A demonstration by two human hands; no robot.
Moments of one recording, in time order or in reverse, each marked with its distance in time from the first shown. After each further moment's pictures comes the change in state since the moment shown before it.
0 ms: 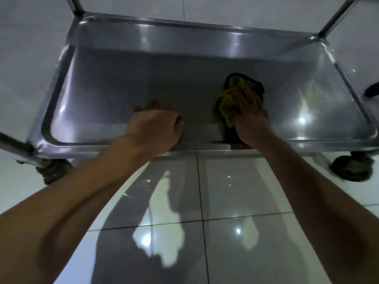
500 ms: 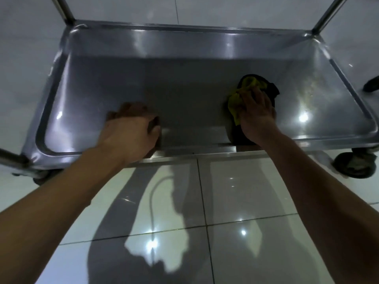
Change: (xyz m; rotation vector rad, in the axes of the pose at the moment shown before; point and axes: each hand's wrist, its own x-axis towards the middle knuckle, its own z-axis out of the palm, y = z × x) left_hand -0.001 -0.040 0.001 -0.102 -0.038 -0.009; right_hand 0.008 0.023 0.000 0.236 0.040 0.313
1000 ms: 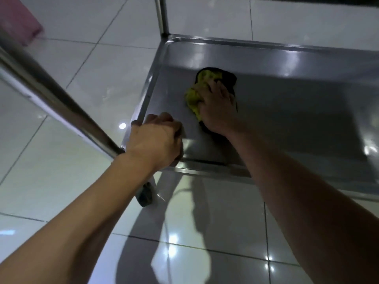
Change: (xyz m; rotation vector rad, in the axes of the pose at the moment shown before) left_hand -0.037 -0.111 -0.024 0.120 -0.082 -0.188; right_hand 0.036 -0.265 0.083 0.097 -0.104 -0.487
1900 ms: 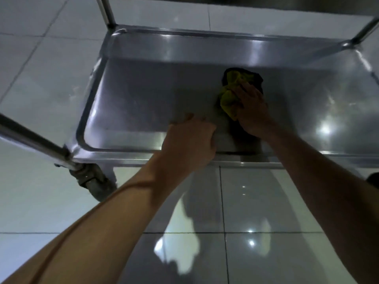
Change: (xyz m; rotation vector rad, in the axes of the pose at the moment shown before) left_hand 0.001 0.169 -0.006 -0.201 0.030 0.242; right_hand -0.101 0.156 -0.077 0.060 0.104 0.122
